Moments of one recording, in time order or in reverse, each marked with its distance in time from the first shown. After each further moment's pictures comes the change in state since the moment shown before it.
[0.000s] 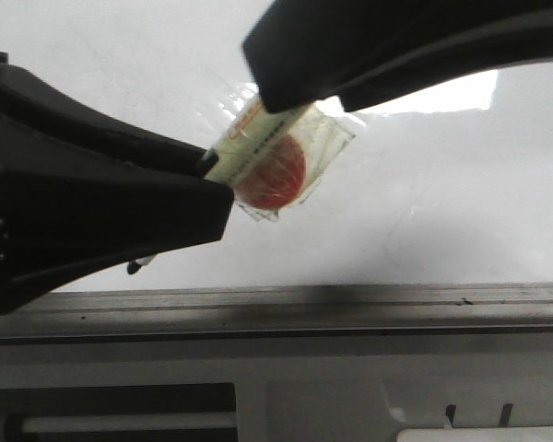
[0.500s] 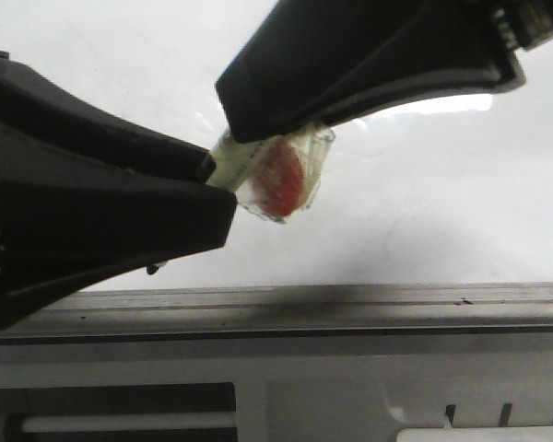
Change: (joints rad) left arm 0.000 0.000 0.000 0.005 0.000 -0.010; right arm 0.017 0.050 -0.002 0.043 -0.041 0.005
